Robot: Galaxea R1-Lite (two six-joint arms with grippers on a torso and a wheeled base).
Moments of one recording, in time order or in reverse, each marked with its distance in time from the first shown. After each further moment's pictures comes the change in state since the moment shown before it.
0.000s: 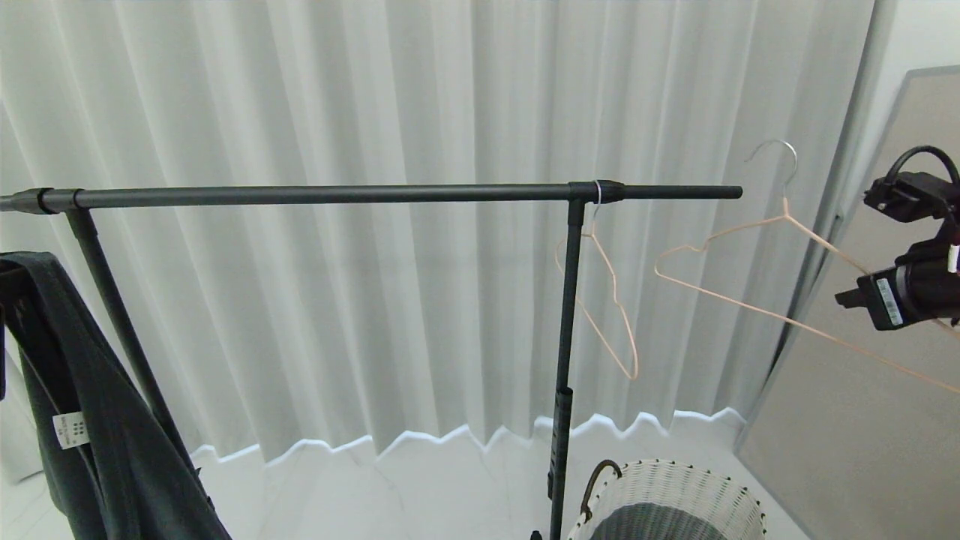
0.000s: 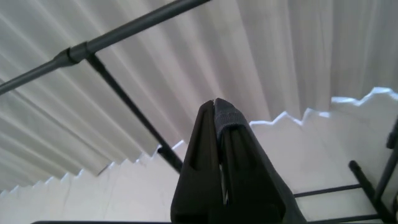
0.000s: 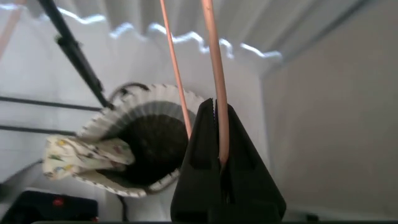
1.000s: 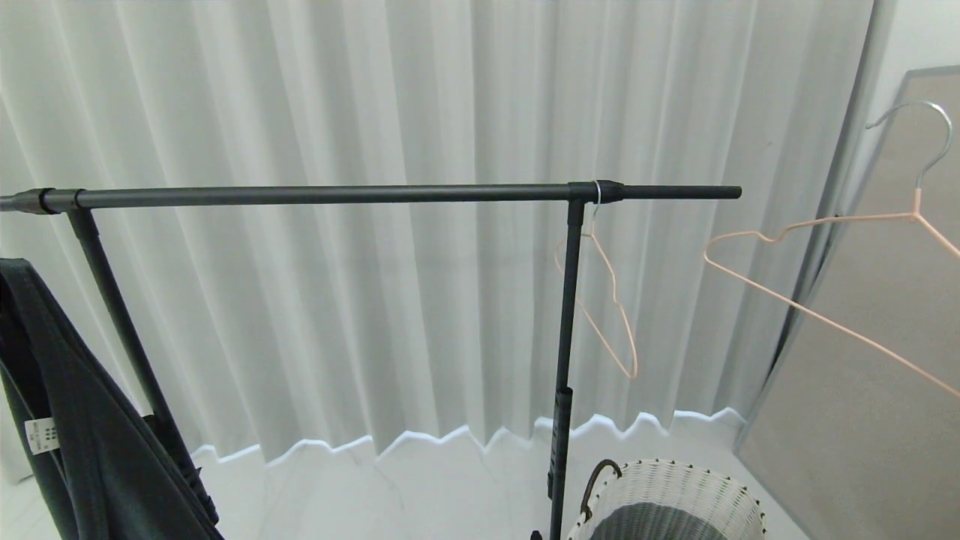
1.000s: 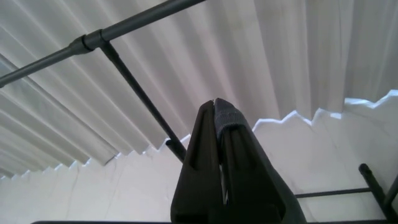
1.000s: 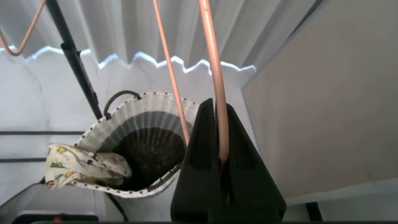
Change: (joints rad) left arm 0.059 -0.019 0.015 0.000 0.000 0.001; right arm 0.066 -0.434 0.263 -0.003 -0.125 0.092
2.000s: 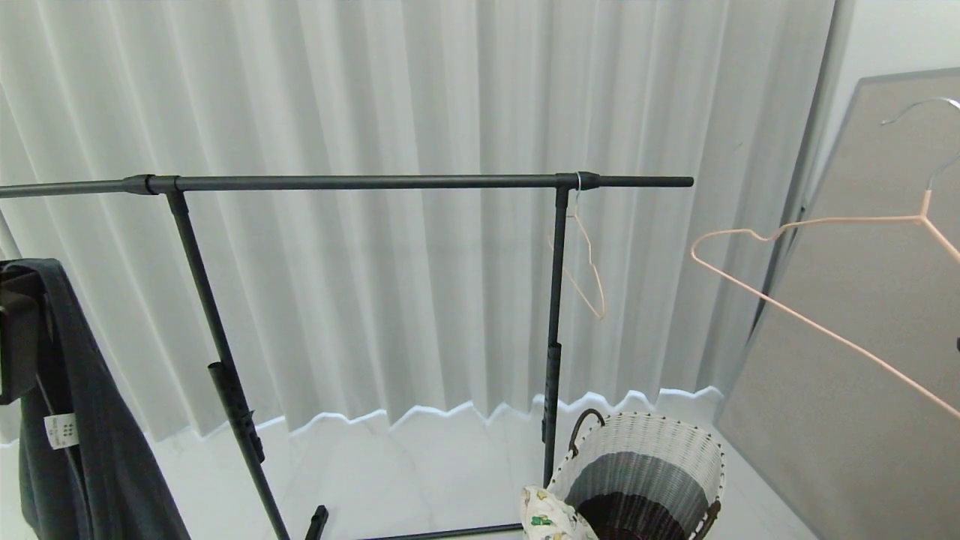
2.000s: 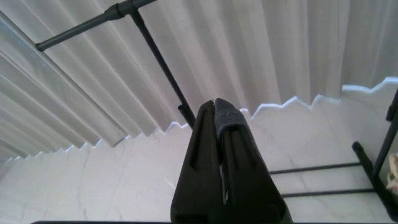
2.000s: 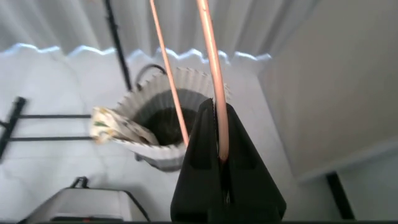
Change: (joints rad) left arm 0.028 0.039 0.036 -0.082 -0.005 -0.003; right arm 0.073 -0.057 0.051 -0.032 0.007 0.116
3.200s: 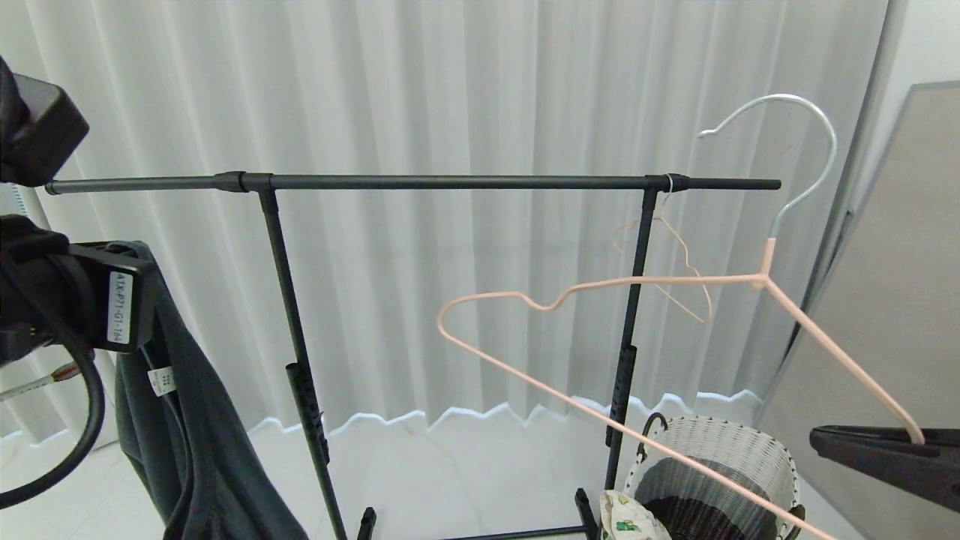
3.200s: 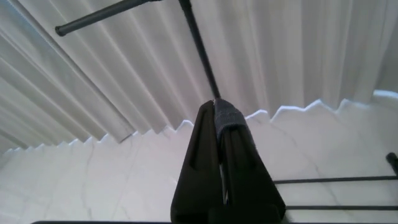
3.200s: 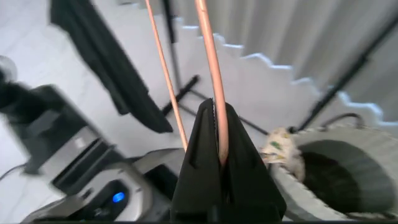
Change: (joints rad) left arm 0.048 0.154 0.006 -0.154 -0.029 -0.022; right arm 0.771 0.001 0.092 -0.127 0.001 0.240
